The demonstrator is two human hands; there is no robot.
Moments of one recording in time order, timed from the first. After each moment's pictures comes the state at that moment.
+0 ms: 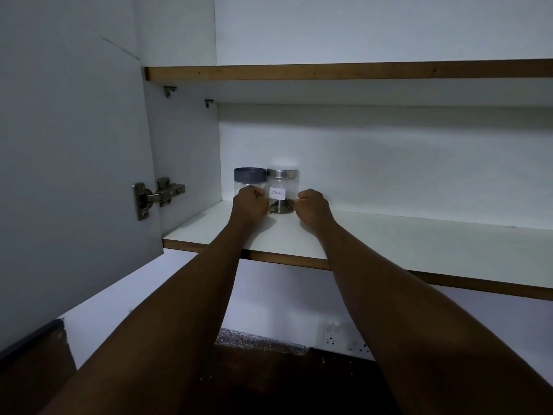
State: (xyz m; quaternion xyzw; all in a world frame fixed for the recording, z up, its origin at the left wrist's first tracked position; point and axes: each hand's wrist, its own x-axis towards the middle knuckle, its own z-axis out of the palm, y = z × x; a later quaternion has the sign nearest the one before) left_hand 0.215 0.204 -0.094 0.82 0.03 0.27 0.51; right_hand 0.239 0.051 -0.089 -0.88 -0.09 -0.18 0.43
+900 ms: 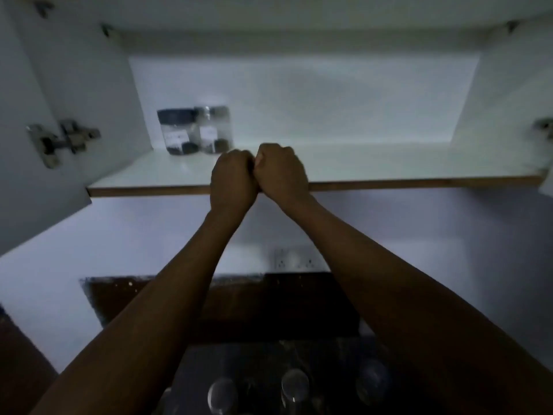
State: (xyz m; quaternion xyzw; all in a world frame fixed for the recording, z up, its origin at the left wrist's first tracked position) left_hand 0.080 0.088 -0.133 0.89 -0.10 0.37 0.25; right_hand 0.097 -0.016 -0.124 -0.88 -0.12 -0.34 0.30
